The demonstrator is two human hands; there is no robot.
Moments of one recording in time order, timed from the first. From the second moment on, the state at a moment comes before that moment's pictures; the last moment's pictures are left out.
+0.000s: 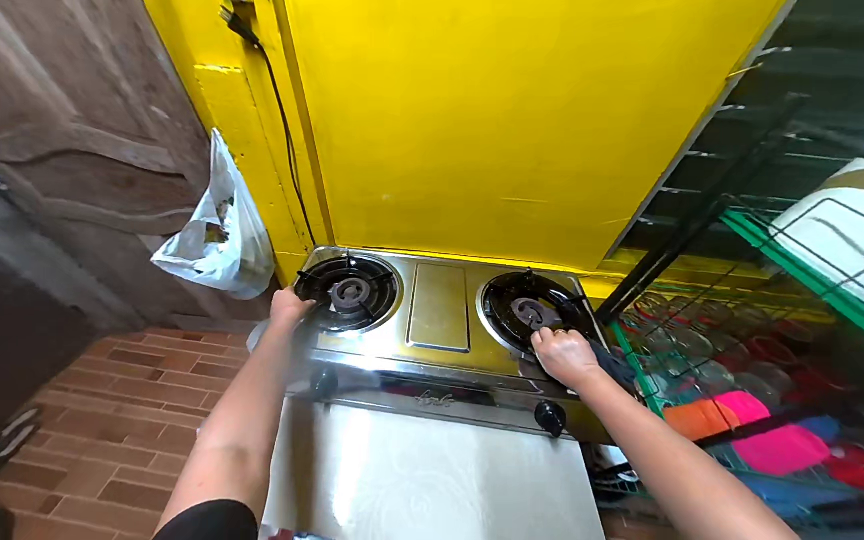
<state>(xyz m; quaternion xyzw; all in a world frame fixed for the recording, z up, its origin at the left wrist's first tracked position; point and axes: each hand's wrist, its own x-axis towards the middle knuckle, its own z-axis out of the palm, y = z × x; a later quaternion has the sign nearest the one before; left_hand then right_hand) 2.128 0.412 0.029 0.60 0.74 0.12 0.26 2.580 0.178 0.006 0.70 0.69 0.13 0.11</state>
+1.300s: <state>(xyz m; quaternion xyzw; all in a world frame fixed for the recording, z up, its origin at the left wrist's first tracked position) 2.157 0.378 0.037 0.73 0.66 0.04 0.17 2.620 0.229 0.062 0.88 0.42 -0.18 0.10</state>
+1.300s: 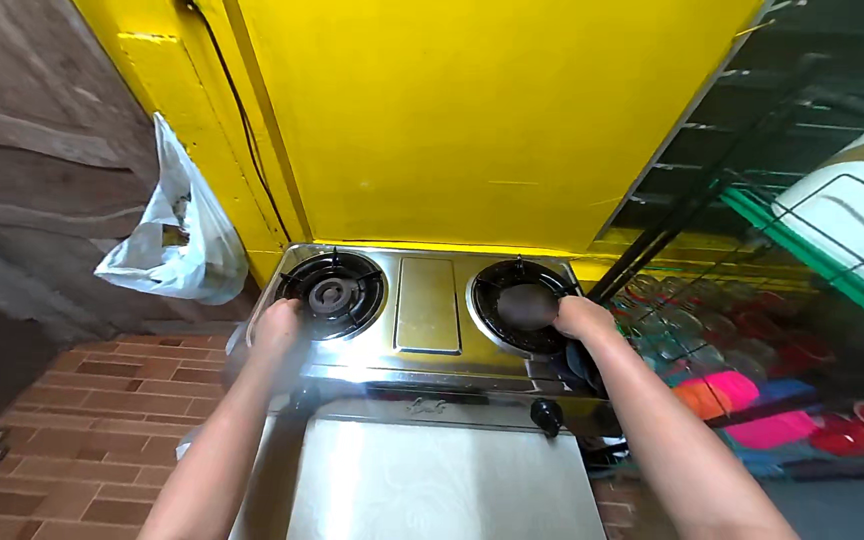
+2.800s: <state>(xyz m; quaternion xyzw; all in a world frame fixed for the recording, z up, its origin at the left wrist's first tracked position) 2.182 0.151 0.048 0.75 0.41 0.29 0.43 2.430 0.102 0.028 0.57 0.57 -0.47 -0.36</state>
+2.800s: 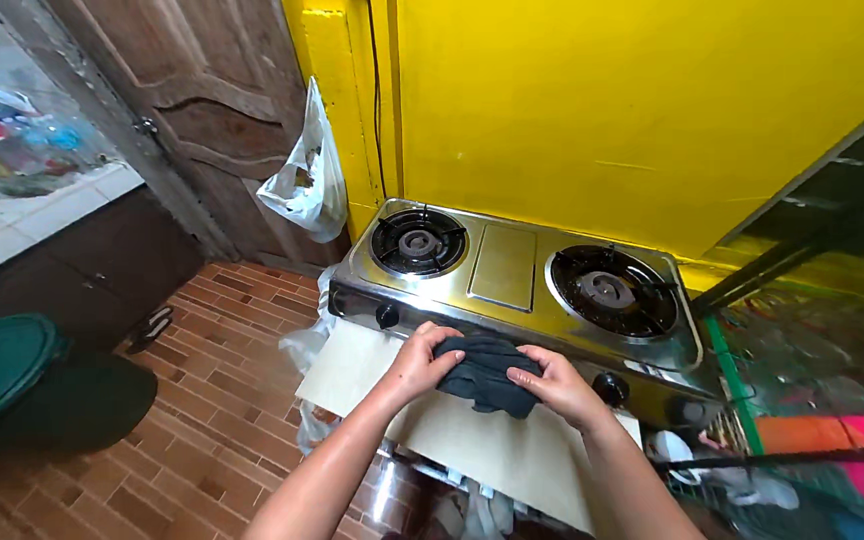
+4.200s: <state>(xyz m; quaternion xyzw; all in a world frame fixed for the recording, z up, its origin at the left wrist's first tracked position) 2.225 0.211 -0.008 0.76 0.59 0.06 0.27 2.440 0.361 0.007 0.77 0.62 -0.16 -0.01</state>
